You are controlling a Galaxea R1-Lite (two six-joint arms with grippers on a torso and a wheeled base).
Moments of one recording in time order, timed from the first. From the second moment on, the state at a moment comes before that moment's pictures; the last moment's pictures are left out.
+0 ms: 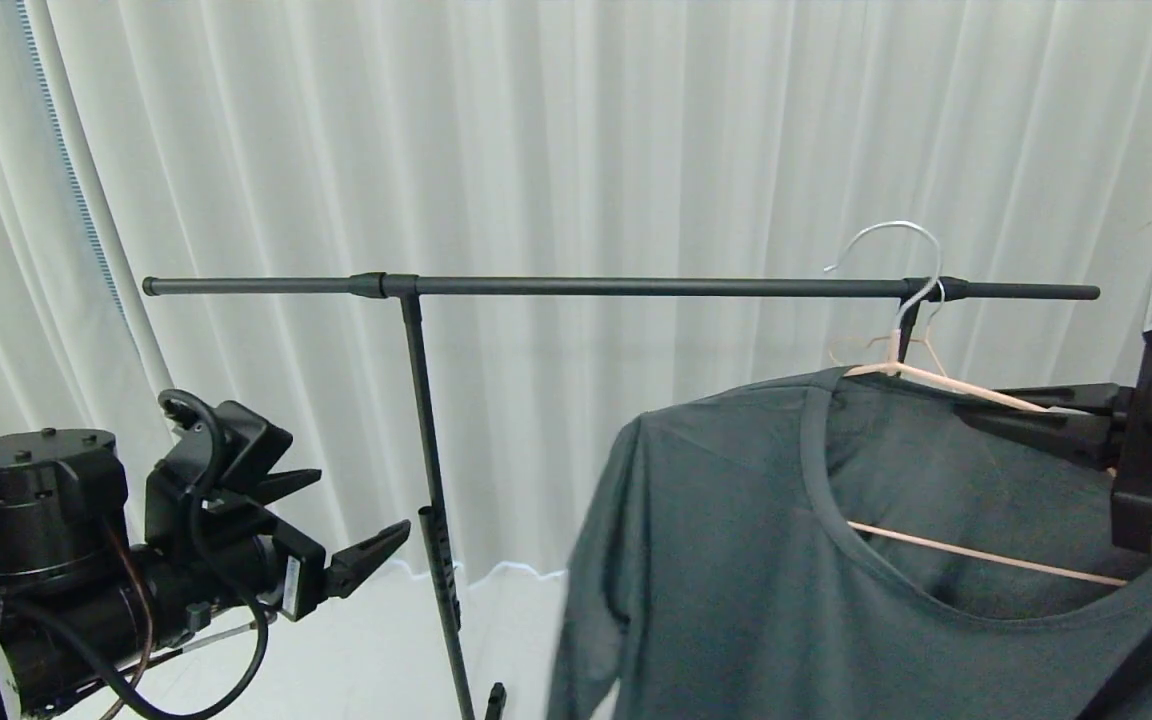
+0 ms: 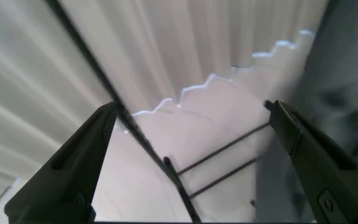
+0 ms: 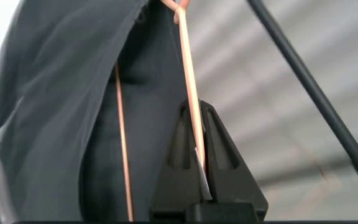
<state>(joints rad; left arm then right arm) -0.13 1.48 -0.34 -0.76 -0.29 0.30 0.38 1.19 -0.86 -0.03 0.36 -0.60</state>
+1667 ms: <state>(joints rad) -0.13 1.49 -0.43 -0.78 -0.09 0.30 0.27 1.49 -0.85 -0.35 0.11 -0.19</state>
